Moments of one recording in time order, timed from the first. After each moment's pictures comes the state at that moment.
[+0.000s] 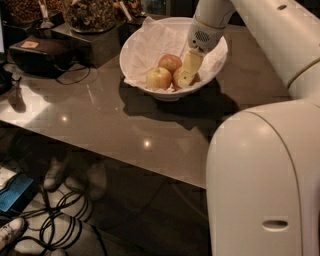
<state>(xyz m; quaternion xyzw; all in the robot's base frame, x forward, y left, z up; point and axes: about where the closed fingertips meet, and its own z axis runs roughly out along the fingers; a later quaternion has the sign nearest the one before) 0.680 -0.102 0.890 -0.54 0.83 0.06 0.11</state>
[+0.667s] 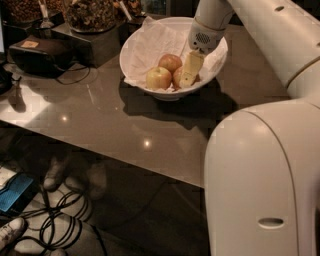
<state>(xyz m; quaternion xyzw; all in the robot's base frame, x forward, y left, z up) 0.684 -0.104 0.884 -0.55 0.83 0.05 0.11</state>
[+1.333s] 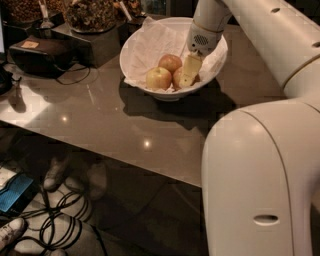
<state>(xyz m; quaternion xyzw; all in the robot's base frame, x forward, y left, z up) 0.685 -0.102 0.879 -0.55 0.82 0.06 0.10</state>
